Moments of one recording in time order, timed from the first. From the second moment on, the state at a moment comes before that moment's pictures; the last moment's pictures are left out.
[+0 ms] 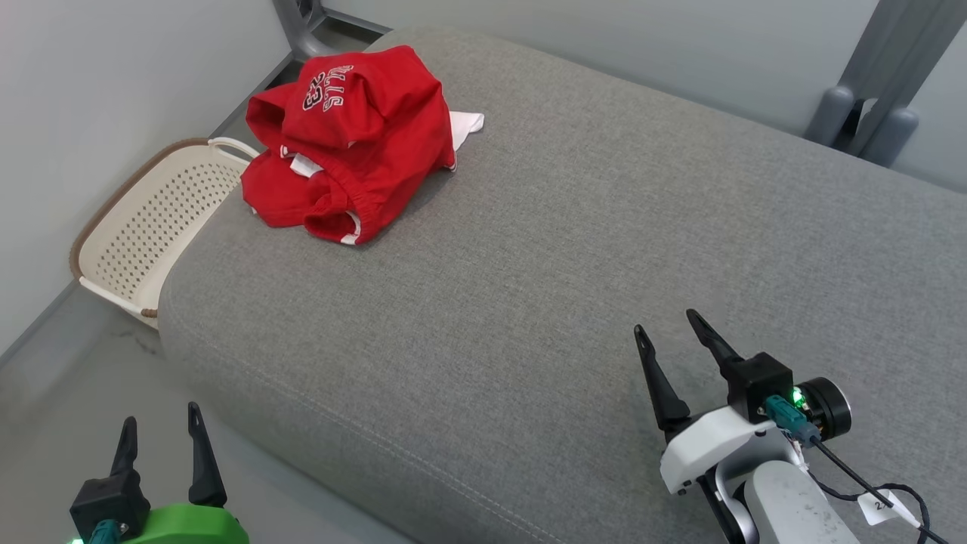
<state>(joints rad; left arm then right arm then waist) 0.00 0.05 0.16 0.32 -0.11 -0.01 -0.26 -0.20 -0.05 0.17 0.41 0.03 0.13 -0.26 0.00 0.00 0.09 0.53</state>
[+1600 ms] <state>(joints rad) -0.82 0.24 0.27 0.77 -0.10 0.03 -0.26 -0.33 -0.16 0.31 0.11 0.04 0.13 -0.27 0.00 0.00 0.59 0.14</state>
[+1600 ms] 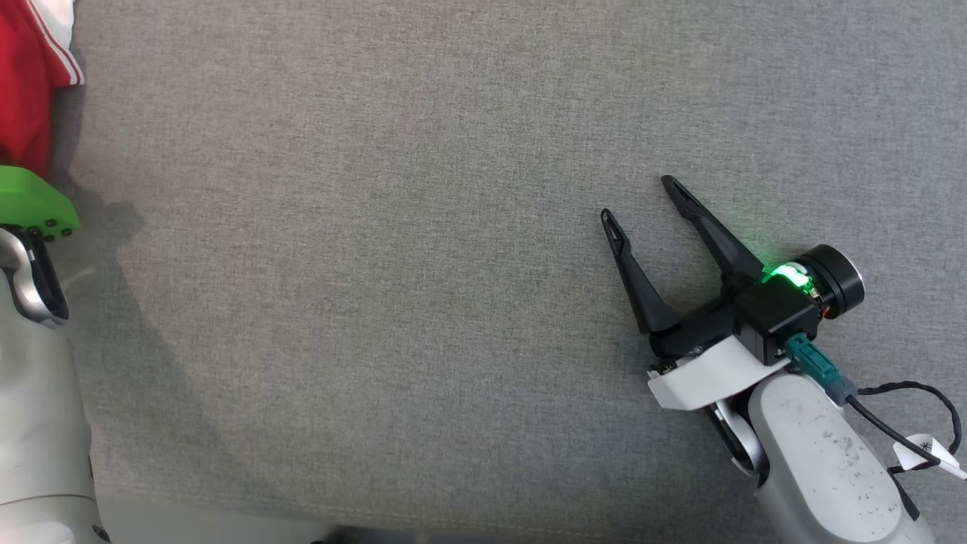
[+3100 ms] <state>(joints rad) -0.66 0.05 -0.38 0.36 -0.11 -0.13 -0.26 -0.21 -0.05 0.26 0.21 0.16 0.13 -0.26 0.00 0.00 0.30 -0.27</state>
